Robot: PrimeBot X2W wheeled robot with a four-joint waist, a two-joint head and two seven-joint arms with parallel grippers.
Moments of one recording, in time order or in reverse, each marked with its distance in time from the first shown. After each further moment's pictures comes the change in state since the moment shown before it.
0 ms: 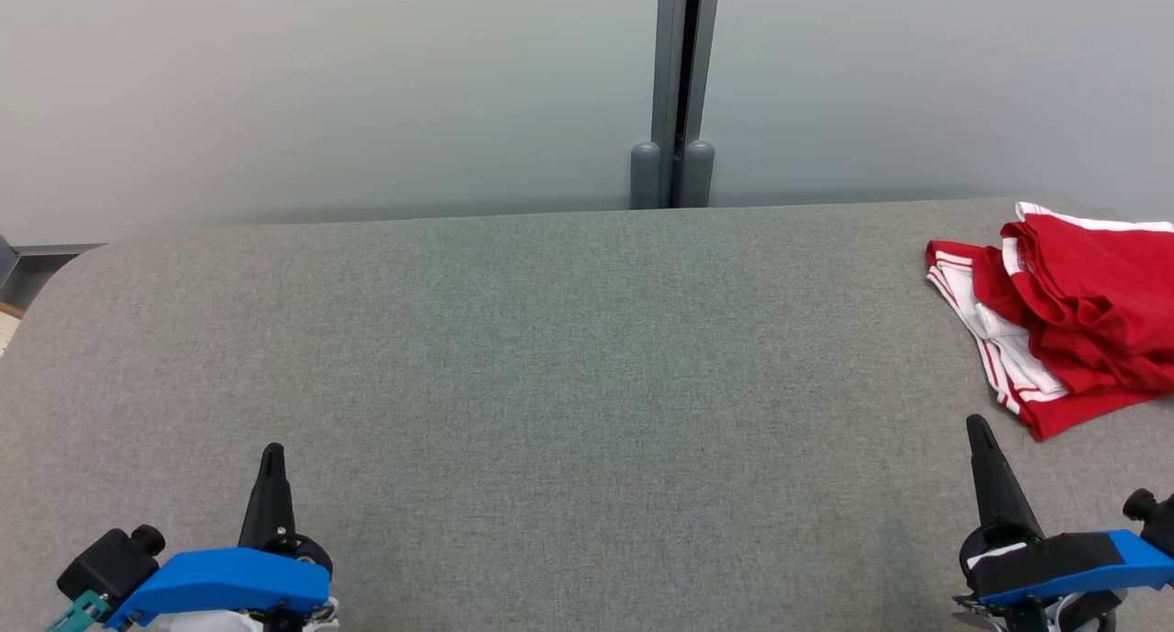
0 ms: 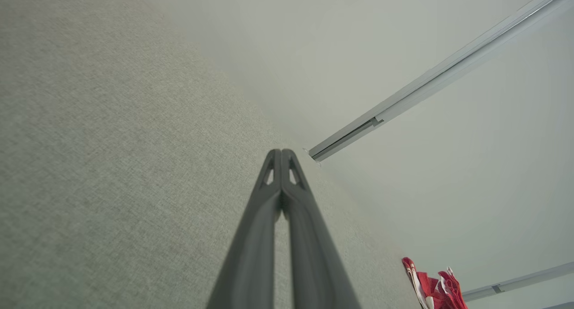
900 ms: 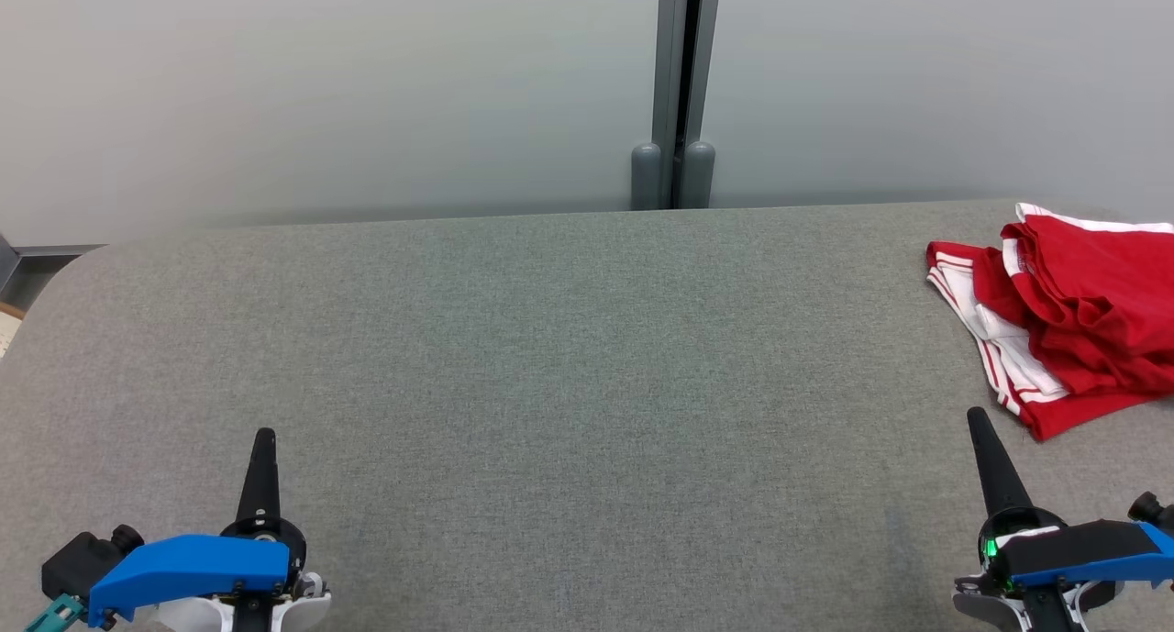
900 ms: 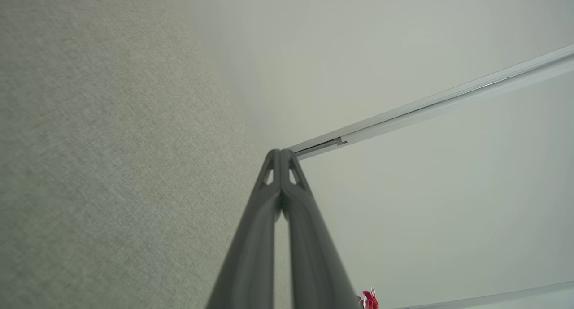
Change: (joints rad) left arm -0.030 -0.015 0.053 -0.004 -0.283 -0.027 0.076; right arm -0.028 0.002 -0.013 0.026 0.304 0.000 0.058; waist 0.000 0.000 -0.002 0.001
